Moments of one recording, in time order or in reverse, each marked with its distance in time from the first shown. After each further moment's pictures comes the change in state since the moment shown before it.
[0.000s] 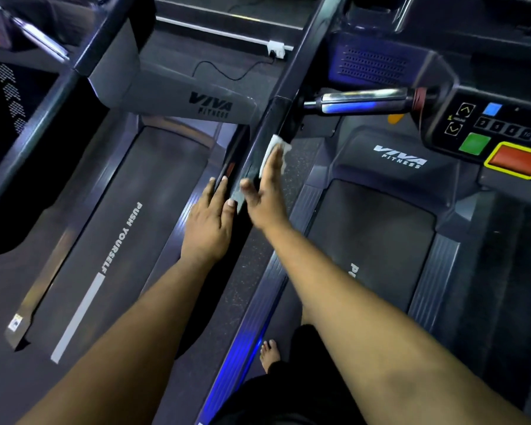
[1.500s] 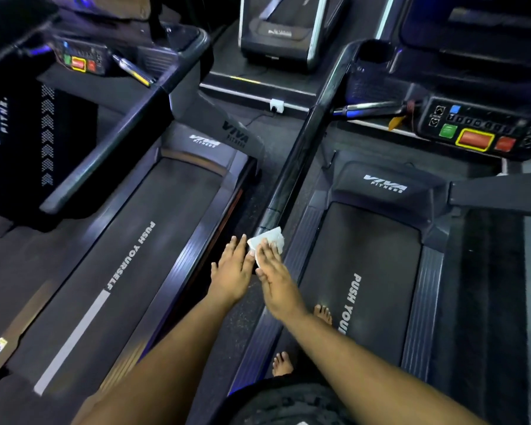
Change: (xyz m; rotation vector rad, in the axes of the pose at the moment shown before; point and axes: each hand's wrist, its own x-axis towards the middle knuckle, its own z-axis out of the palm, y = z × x) left_hand -0.200 -0.135 -0.030 -0.147 -0.241 -0.081; right_hand -0.296 -0.045 0.098 -0.253 -0.214 -0.089
